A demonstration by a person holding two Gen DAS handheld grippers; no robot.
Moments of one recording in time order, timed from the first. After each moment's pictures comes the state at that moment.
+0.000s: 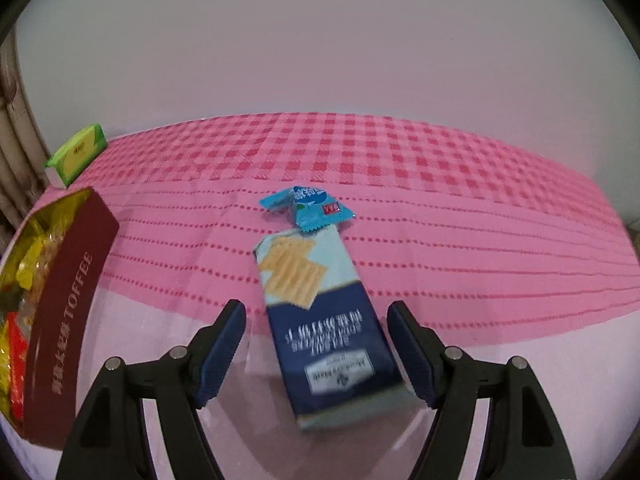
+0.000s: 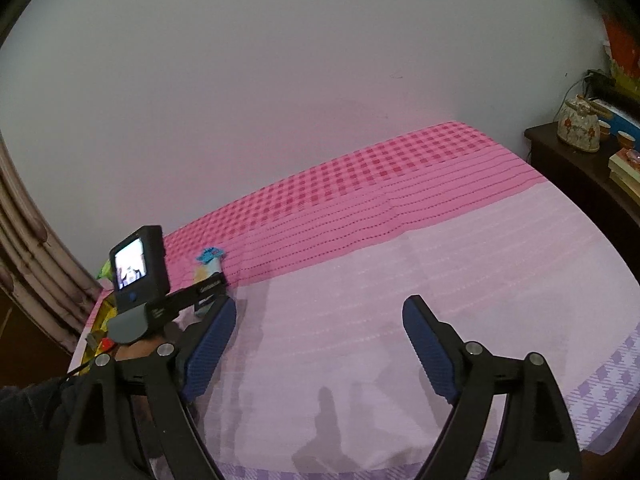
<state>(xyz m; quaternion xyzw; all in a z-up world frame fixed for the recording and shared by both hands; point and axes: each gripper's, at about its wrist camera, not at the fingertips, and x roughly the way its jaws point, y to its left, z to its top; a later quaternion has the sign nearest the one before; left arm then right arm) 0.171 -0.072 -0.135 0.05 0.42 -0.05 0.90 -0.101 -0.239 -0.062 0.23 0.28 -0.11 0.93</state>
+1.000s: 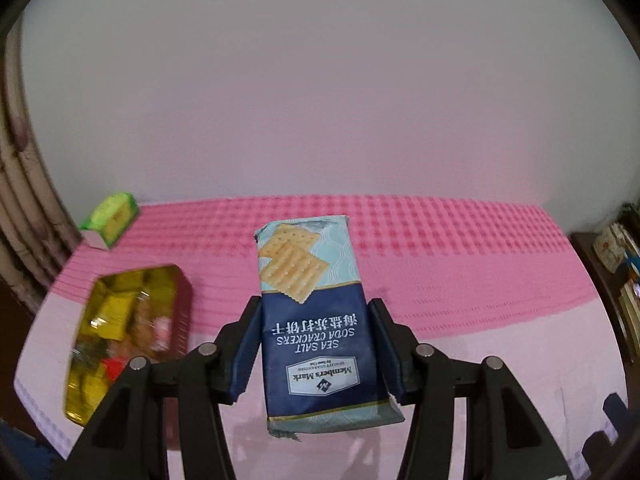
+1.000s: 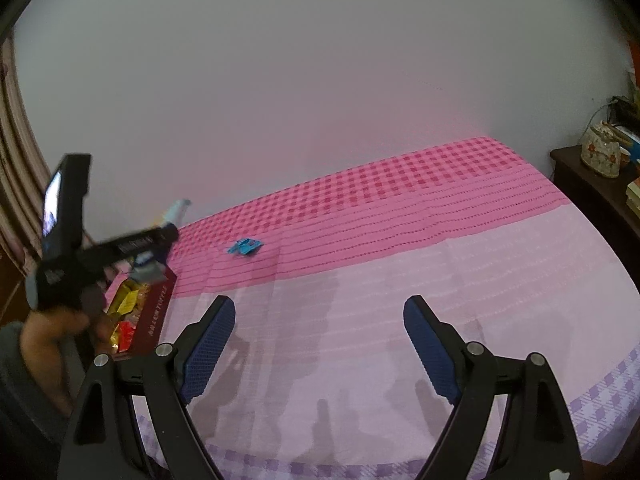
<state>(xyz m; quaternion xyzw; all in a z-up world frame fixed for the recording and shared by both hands) 0.101 -0.027 0.004 0.06 0.35 -0.10 0.93 -0.099 -0.201 -0.047 0.19 0.27 -0.08 0.94</state>
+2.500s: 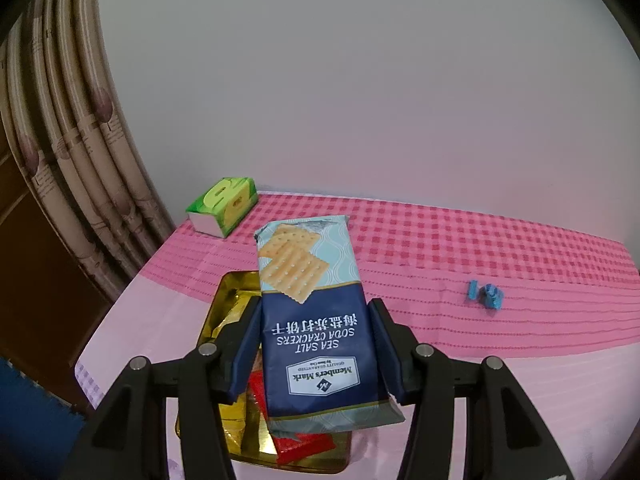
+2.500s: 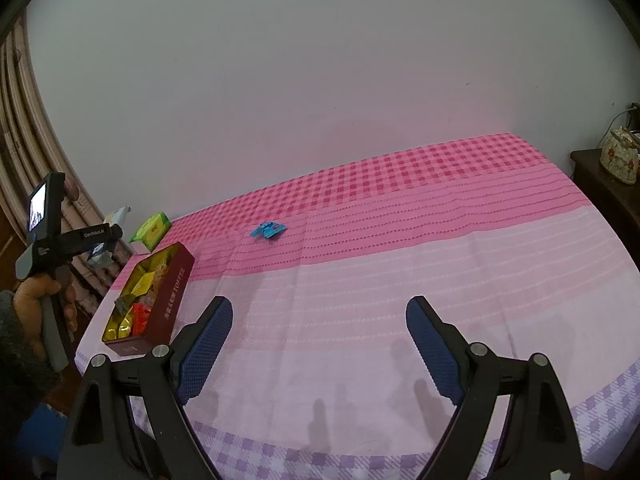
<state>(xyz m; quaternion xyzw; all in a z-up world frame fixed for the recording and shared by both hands) 0.132 0.108 0.017 0.05 0.35 0.05 0.93 -0.097 -0.180 -0.048 0.19 0.29 -0.04 0.94</state>
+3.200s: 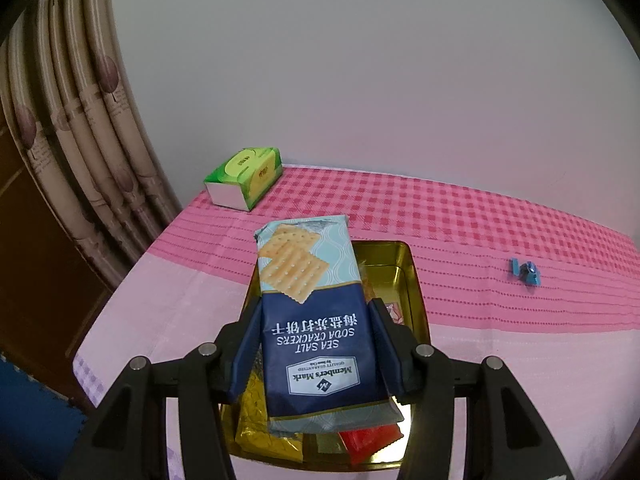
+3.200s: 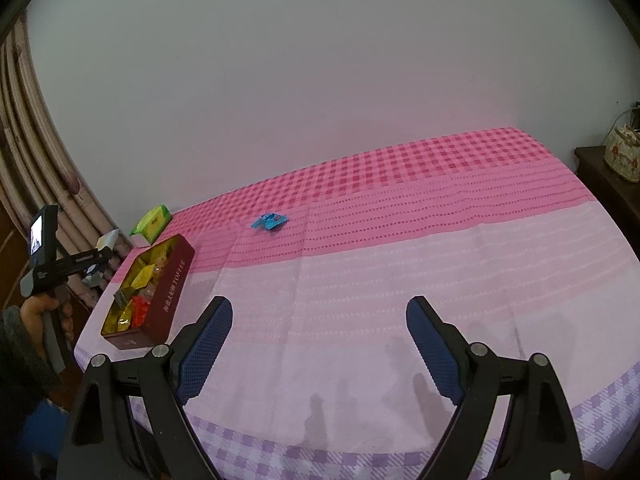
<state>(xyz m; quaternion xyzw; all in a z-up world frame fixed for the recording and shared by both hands) 0.138 0.187 -0.012 0.03 0.38 0.04 0.93 -0.093 -0.178 -0.054 0.18 0.30 -0.04 0.93</state>
